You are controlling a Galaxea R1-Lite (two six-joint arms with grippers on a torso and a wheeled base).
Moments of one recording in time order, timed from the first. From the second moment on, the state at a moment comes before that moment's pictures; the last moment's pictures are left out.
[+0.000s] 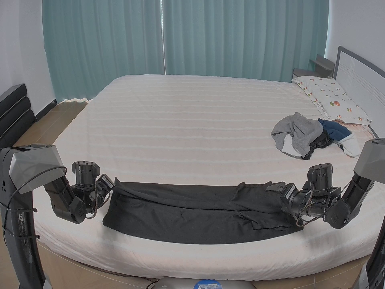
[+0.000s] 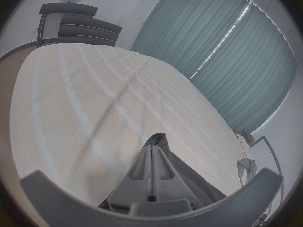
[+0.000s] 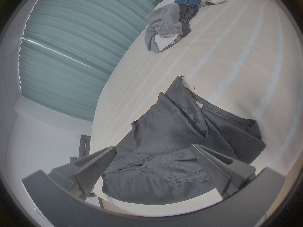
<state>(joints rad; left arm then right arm) -0.08 2.31 -0.74 -1.02 0.17 -0.81 0.25 2.09 -0.52 -0.96 0.12 0.98</state>
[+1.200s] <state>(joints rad) -0.09 2.30 -0.73 -1.08 0.18 -0.86 0.27 2.18 -0.63 -0.83 0.00 1.03</state>
